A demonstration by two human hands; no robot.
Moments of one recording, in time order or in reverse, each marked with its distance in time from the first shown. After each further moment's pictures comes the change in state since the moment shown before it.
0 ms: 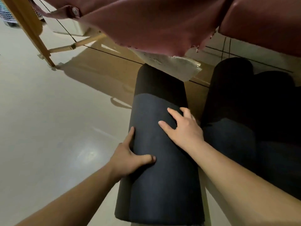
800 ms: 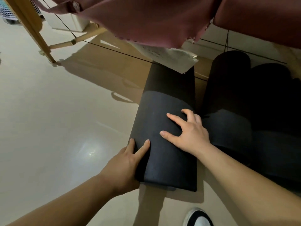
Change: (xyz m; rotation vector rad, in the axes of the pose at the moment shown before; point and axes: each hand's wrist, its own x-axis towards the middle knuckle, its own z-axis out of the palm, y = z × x) left_hand -0.054 -0.014 0.001 1.097 -0.126 0.350; right_hand -0.044 0.025 0.004 -0.089 -0.023 -0.066
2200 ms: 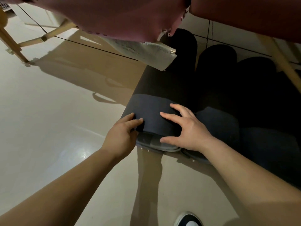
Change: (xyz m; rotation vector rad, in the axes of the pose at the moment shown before) left_hand 0.110 0.014 -0.017 -0.389 0.437 -0.120; right_hand 0.017 0.060 -0.021 0.162 -0.080 -0.164
